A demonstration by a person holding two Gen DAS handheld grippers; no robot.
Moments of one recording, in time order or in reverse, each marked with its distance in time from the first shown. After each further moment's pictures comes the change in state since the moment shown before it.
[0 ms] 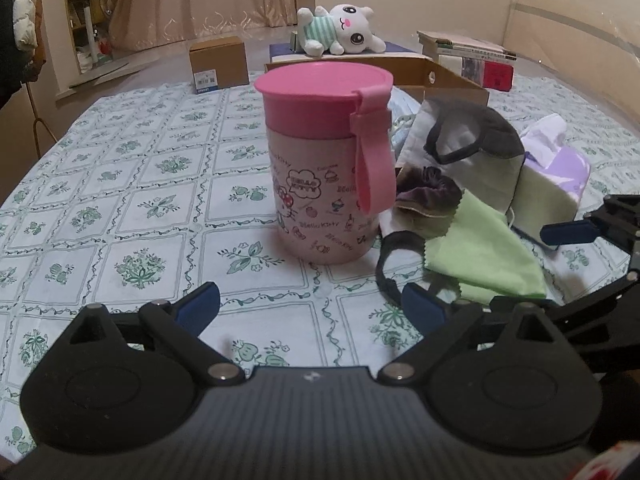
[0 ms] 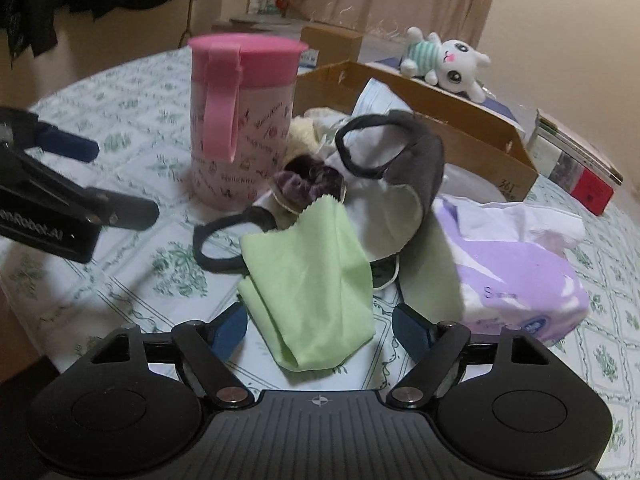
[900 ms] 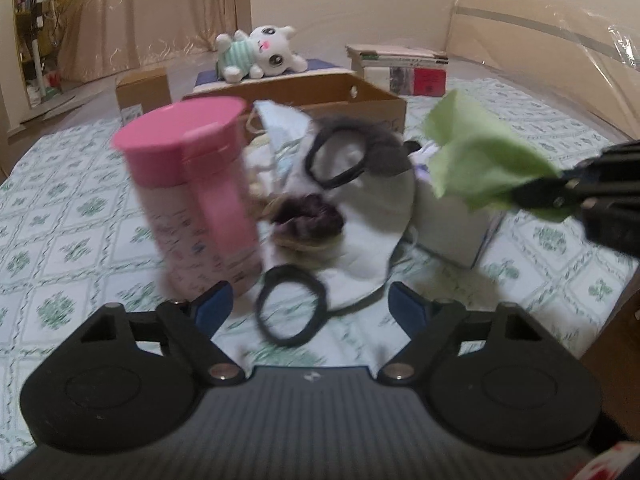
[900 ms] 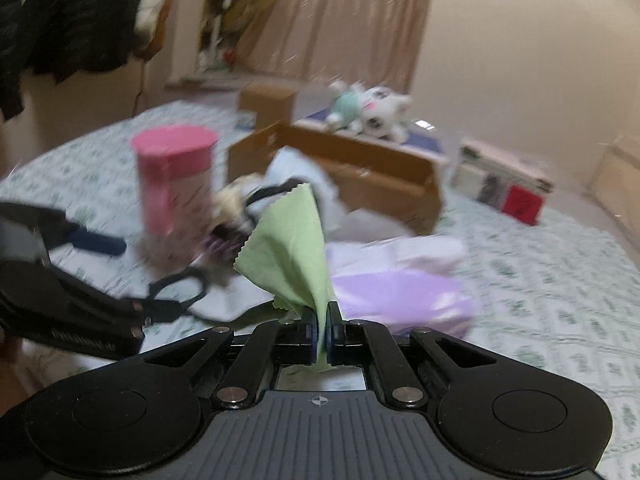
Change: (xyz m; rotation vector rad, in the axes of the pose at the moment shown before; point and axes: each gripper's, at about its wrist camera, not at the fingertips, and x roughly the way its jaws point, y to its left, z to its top) left arm 0.001 -0.077 0.013 0.089 -0.084 -0.123; right arm -0.080 -0.047 -0.005 0.125 -0.174 -0.130
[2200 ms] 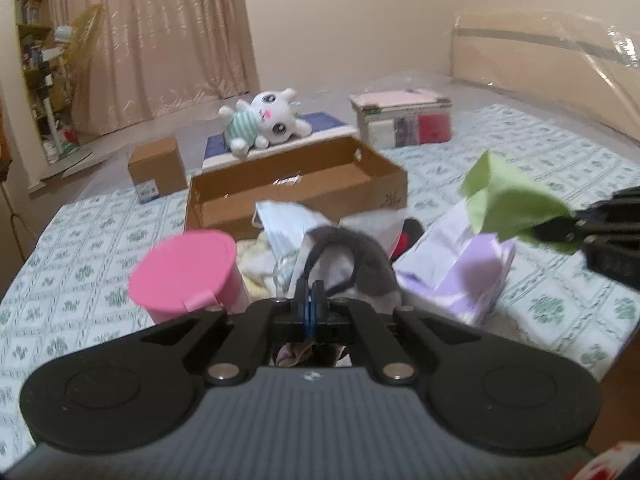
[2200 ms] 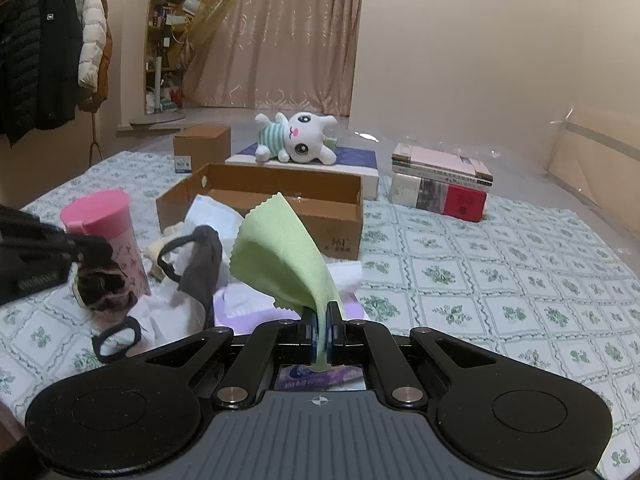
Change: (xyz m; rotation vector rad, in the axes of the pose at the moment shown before) left arm -0.030 -0.022 0.072 0.091 -0.089 0.078; right arm -0.022 -0.070 0.015 0.136 -0.061 -0.059
